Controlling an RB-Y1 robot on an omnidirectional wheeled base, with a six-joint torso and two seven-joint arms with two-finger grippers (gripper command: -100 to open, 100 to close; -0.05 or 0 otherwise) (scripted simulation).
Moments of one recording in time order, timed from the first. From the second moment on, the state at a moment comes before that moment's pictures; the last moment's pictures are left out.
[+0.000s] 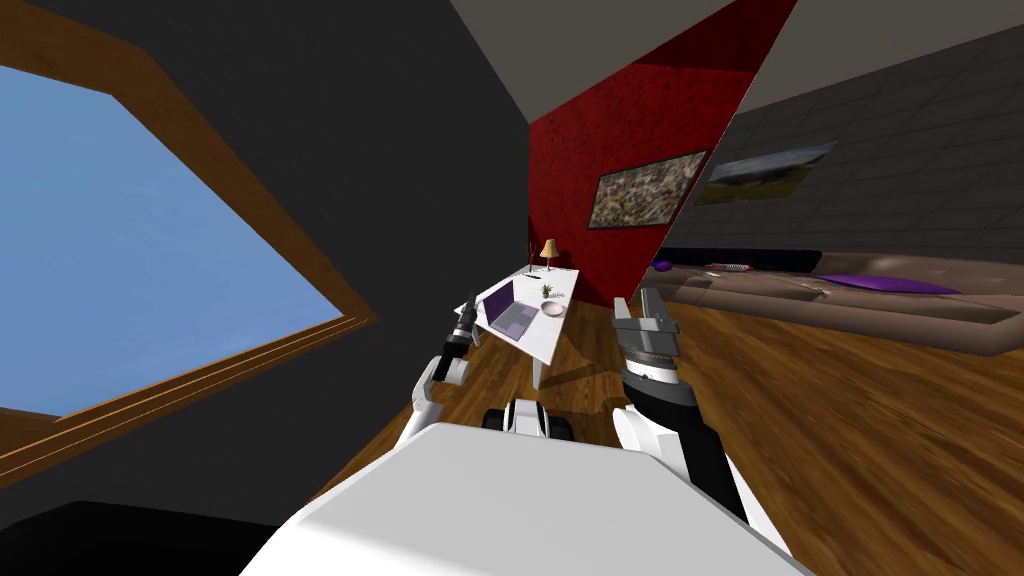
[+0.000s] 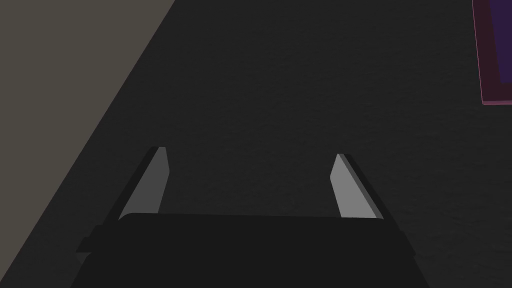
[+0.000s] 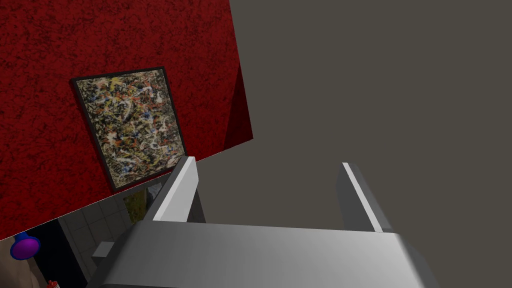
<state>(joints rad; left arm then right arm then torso) 0.12 0.17 -0.02 -1.85 -0.08 -0.31 -0.07 0.51 -0.02 0.06 -2.40 0.00 -0.44 0.06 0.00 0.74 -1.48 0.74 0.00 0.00</state>
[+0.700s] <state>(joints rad) -0.01 0.18 -0.03 -1.66 -0.12 -0.27 -0.06 0.51 -0.02 0.06 -2.40 0.00 -0.44 0.06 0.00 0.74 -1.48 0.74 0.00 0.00</state>
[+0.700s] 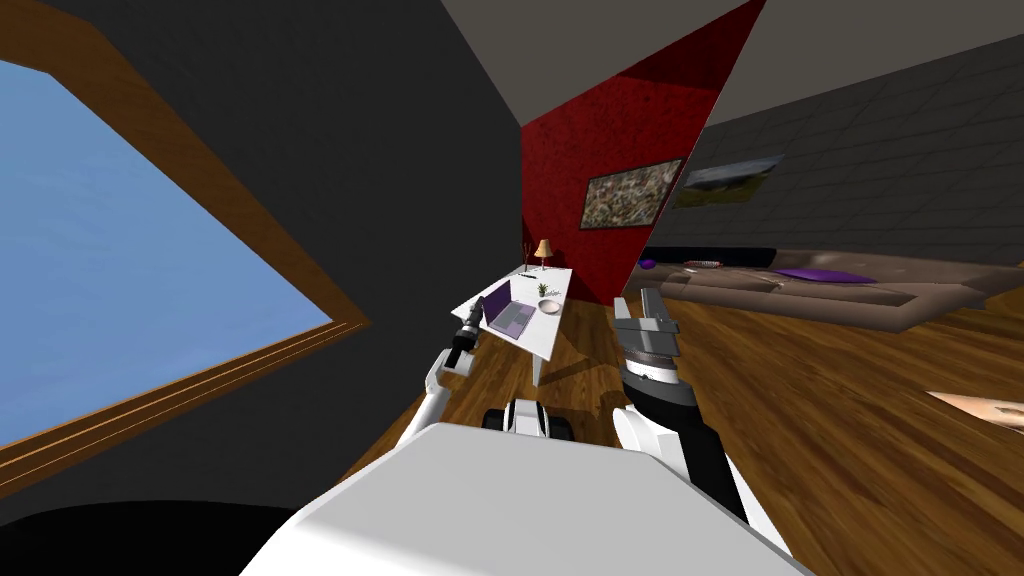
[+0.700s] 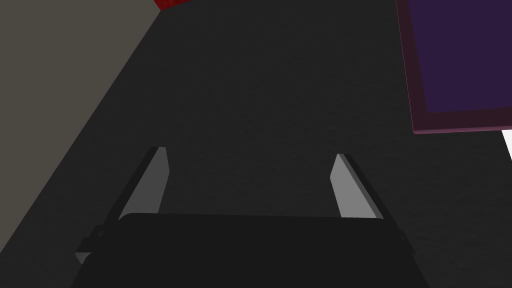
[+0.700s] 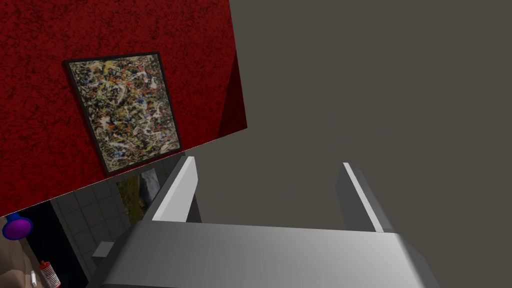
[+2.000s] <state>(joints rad) -0.24 0.19 -0.05 -1.31 -0.16 -0.20 -0.04 0.51 -0.02 0.06 -2.40 0.00 -0.44 0.06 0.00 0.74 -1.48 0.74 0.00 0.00</state>
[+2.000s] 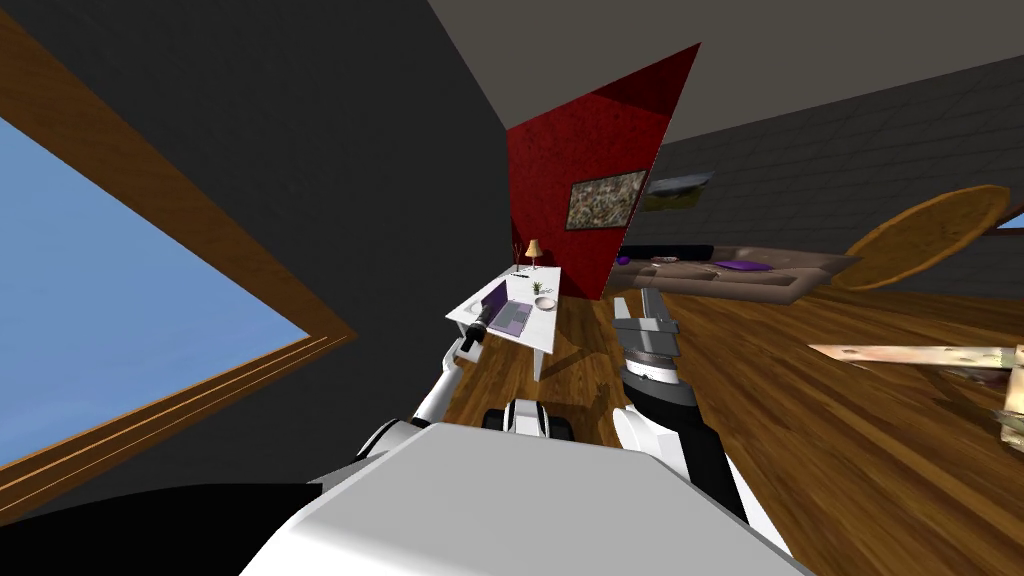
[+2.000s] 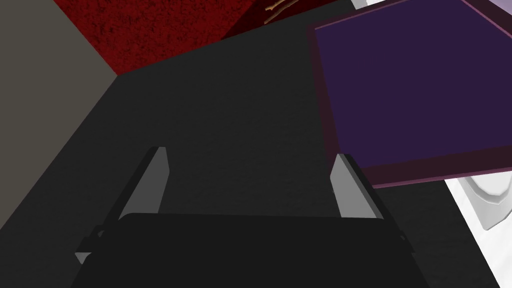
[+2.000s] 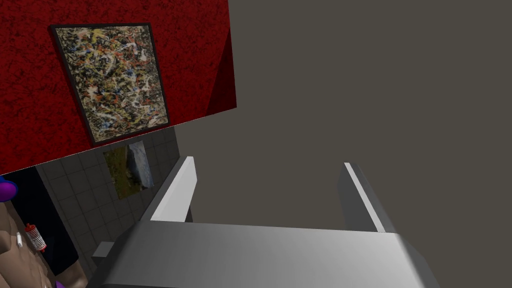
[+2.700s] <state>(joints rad) -0.38 0.22 -0.08 -1.10 -0.15 -0.18 -0.03 0.51 -0.02 0.06 -2.40 0.00 -0.44 0.06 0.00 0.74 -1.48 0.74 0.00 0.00</state>
